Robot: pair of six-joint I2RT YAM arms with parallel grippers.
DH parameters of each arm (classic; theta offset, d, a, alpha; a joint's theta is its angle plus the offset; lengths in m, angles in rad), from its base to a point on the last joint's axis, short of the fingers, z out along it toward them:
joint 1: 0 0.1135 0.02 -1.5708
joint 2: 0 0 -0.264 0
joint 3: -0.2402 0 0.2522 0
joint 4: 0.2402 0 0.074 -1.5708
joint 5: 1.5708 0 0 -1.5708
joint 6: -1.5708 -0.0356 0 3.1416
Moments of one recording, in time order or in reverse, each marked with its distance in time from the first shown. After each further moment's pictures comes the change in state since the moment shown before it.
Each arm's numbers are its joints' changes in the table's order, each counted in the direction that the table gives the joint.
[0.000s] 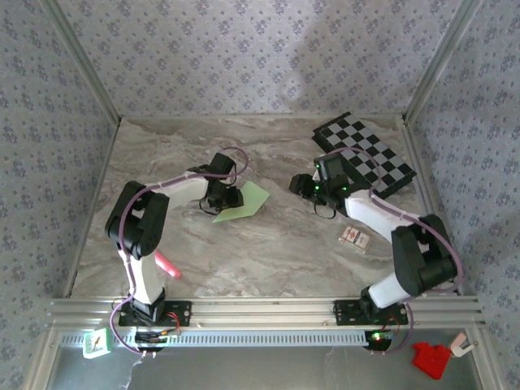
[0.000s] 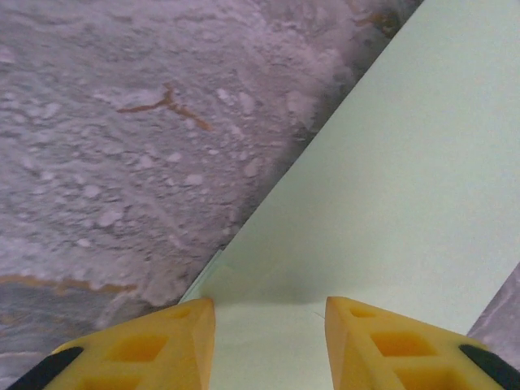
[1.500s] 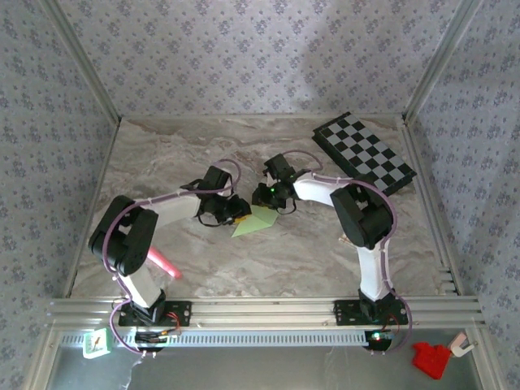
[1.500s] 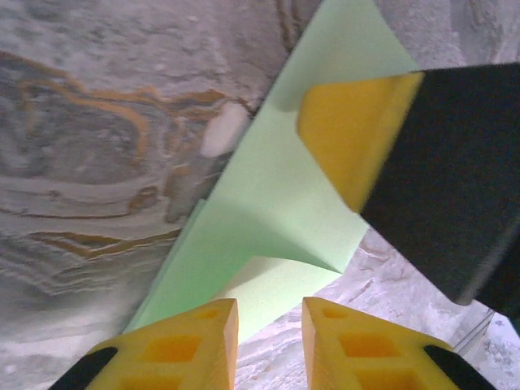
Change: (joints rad) left arm -0.041 -0.169 0.244 -0.241 0.302 0.278; right arm 0.193 0.494 -0.391 0.148 -0.137 0.032
